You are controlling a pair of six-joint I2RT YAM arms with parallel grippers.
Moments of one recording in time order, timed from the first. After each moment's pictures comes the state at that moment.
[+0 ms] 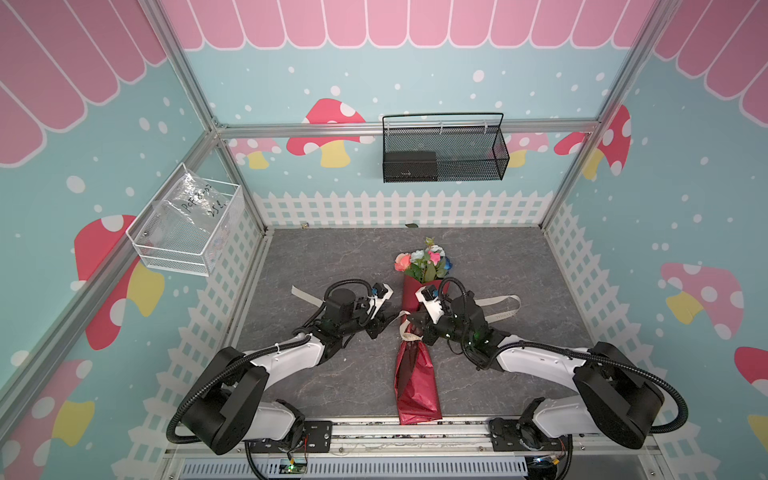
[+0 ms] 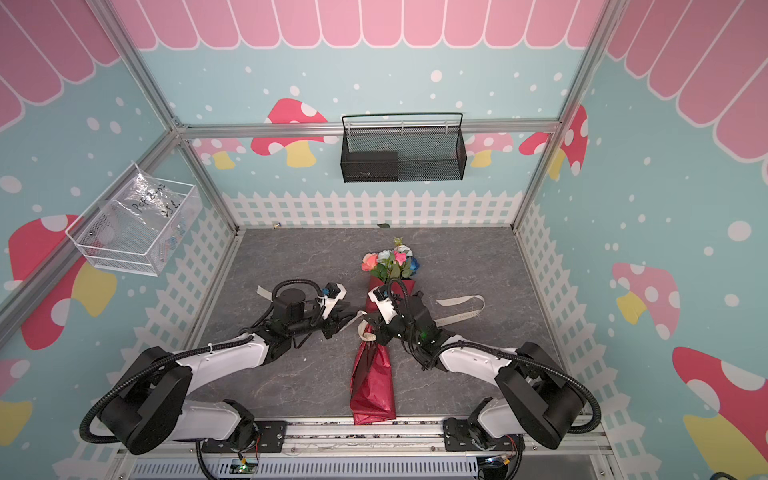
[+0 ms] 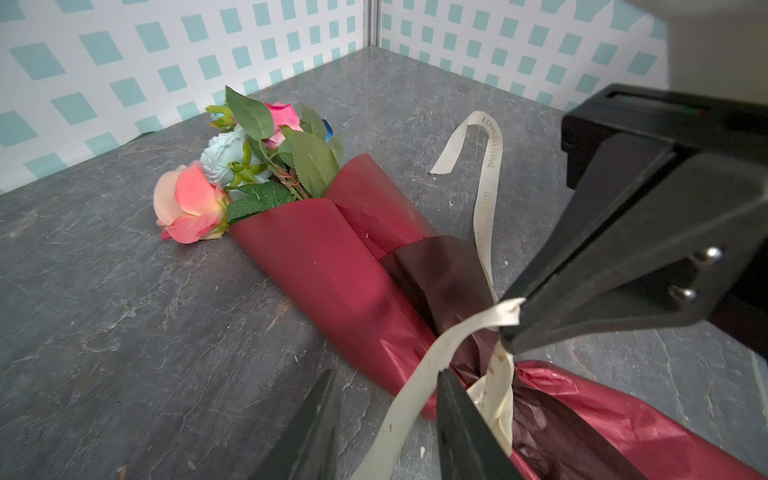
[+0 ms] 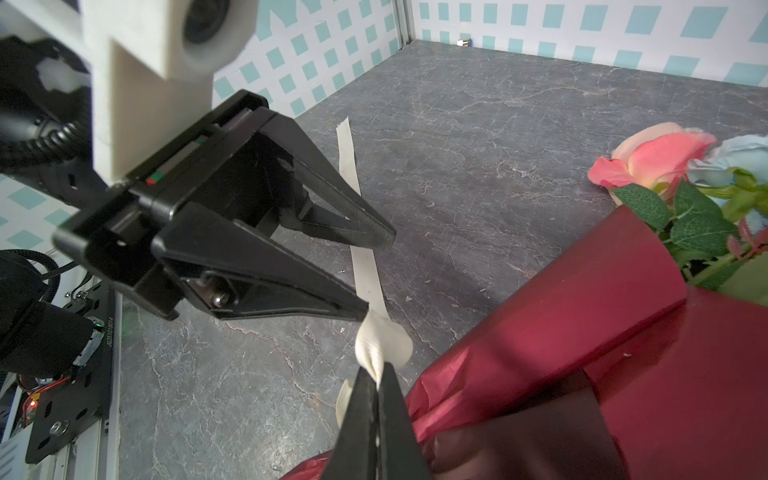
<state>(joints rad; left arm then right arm) -0.52 1.39 0.55 0.39 0.46 0.13 0.73 1.38 0.56 0.44 -0.29 0.16</state>
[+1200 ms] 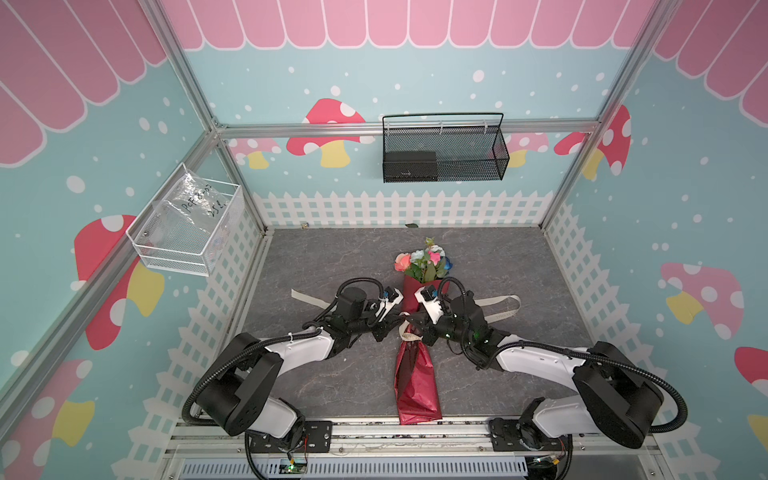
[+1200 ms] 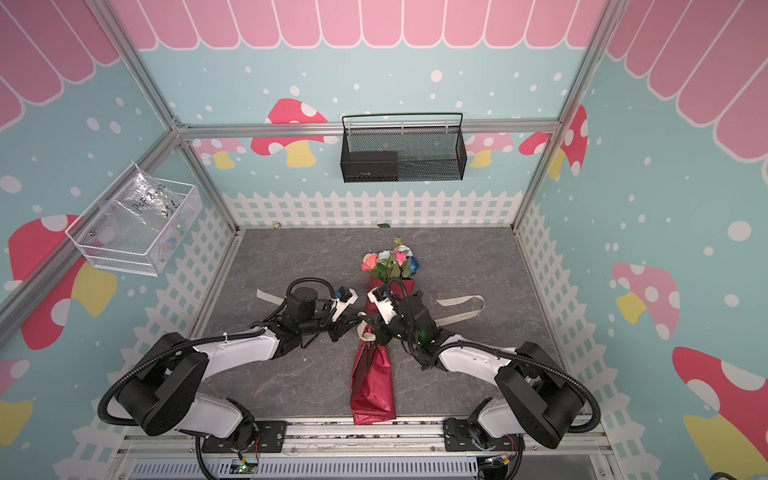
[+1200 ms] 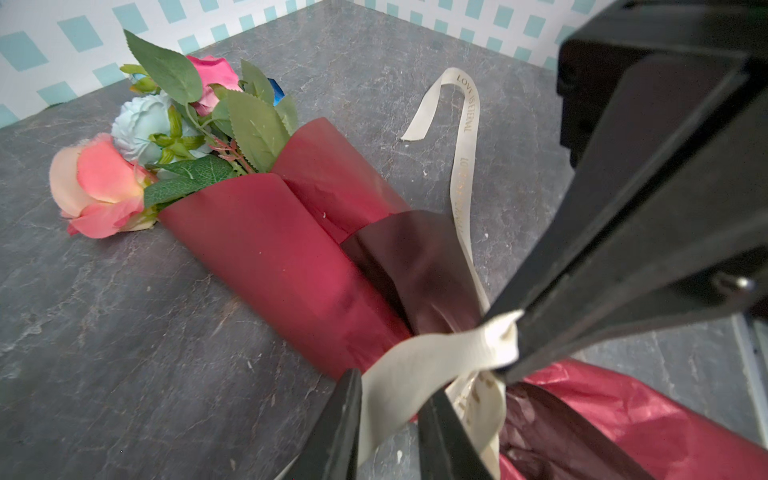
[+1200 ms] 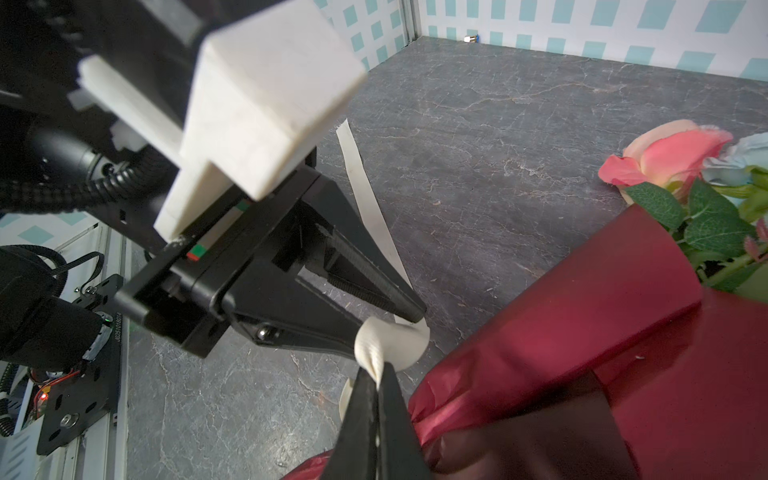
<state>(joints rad) -0.55 1.49 0.61 0.36 0.49 0.17 0.73 1.39 0.57 0.43 -0.31 0.16</state>
